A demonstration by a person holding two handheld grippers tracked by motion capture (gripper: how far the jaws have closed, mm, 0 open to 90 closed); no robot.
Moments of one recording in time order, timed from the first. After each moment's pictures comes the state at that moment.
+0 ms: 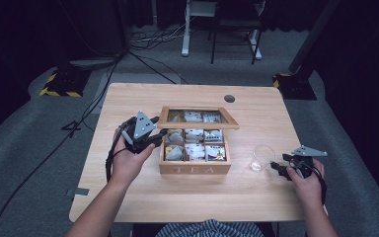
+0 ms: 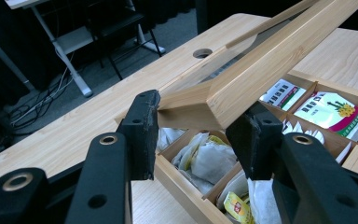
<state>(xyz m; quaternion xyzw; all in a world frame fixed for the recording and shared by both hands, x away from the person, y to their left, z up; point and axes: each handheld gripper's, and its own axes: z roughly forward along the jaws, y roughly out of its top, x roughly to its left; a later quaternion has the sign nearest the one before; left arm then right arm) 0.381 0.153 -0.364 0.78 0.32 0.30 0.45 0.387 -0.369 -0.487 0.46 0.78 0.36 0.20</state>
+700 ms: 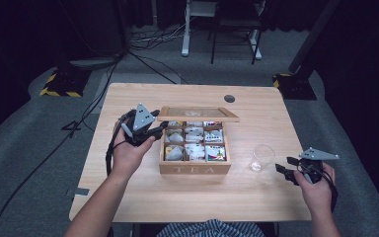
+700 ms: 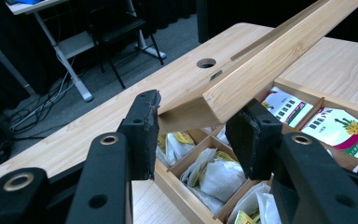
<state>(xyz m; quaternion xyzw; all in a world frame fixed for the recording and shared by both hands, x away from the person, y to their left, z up) 0.394 0.154 -0.352 0.78 0.32 0.29 0.46 0.352 -0.362 -0.442 0.46 0.79 0.36 0.20</state>
